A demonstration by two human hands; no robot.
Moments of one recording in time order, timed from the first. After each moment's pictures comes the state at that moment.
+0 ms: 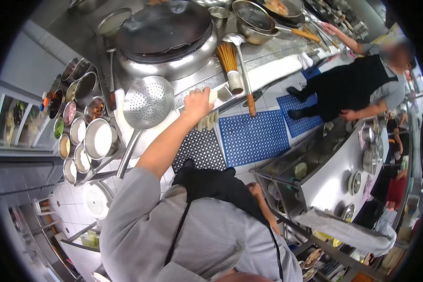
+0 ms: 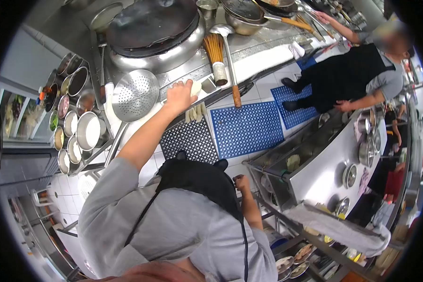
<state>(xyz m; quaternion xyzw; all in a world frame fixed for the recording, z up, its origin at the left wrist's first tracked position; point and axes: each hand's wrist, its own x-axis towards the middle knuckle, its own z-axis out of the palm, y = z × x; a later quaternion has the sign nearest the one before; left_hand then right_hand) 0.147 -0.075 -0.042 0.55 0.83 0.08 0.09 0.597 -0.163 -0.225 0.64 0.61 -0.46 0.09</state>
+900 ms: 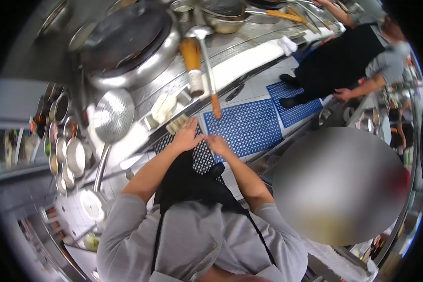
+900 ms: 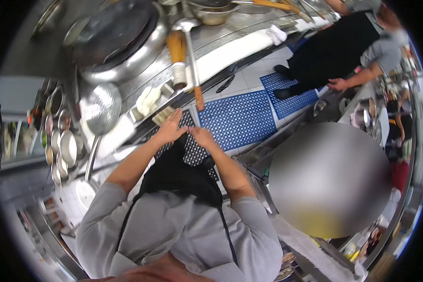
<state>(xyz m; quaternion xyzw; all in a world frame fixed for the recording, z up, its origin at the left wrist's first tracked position) 0.249 -0.076 -0.168 0.62 0.72 0.21 0.21 0.432 0.011 -0.210 0.41 0.76 -0.51 0.05</state>
